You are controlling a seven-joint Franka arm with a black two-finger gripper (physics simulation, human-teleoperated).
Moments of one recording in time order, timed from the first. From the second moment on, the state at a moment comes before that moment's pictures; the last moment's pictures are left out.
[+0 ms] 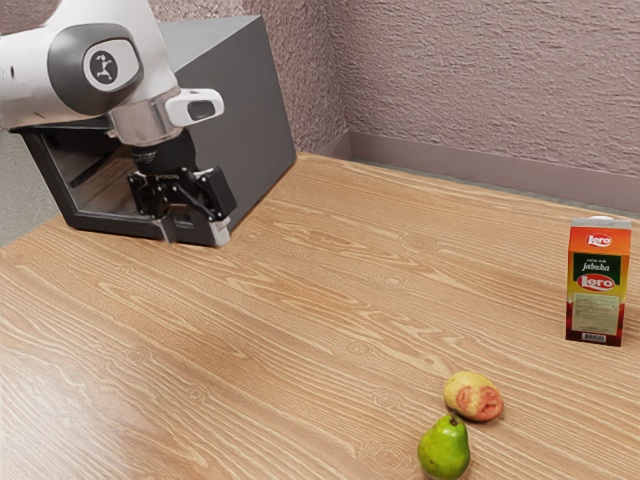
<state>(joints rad) 0.07 0.11 0.18 -1.38 -0.10 1.42 0.04</state>
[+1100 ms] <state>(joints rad) -0.03 -0.12 0.73 -1.82 -0.32 2.30 1.67</state>
